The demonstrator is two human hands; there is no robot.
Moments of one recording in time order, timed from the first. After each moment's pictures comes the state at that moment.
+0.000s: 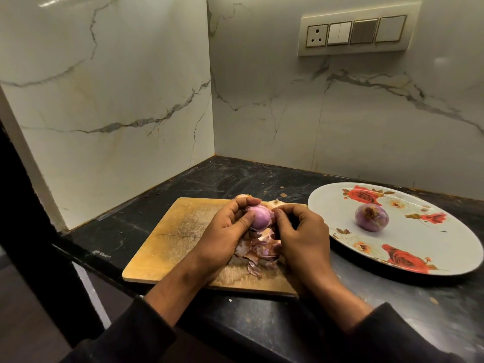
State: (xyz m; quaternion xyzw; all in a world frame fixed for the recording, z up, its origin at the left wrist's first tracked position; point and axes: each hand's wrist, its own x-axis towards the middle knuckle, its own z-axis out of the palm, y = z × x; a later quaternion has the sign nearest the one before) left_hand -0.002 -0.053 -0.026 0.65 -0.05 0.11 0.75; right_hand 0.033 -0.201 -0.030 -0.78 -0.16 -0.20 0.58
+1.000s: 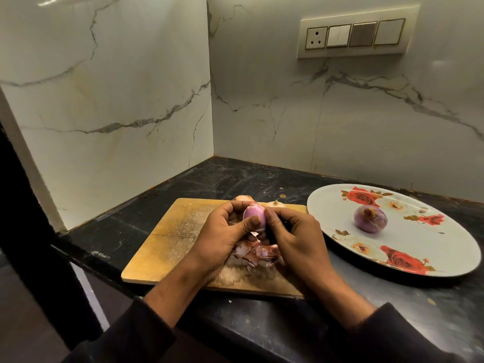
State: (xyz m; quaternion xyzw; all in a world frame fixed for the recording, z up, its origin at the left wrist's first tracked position) left_hand -0.002 -0.051 -0.025 0.63 -0.03 0.13 0.77; right_hand 0.034 -0.205 -0.026 -0.77 -0.26 -0.13 0.57
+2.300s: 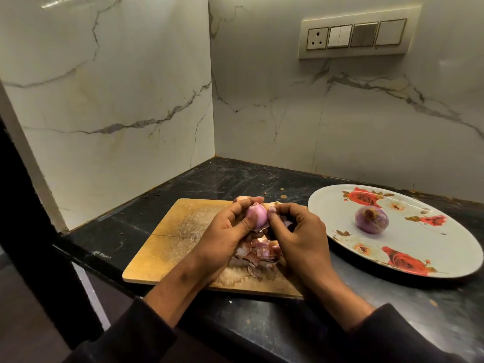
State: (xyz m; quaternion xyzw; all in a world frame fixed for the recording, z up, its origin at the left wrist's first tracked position) left_hand -0.006 -0.054 -0.021 0.60 -0.07 0.08 0.79; right_hand 0.031 -0.202 -0.025 -0.76 -0.24 -0.22 0.57
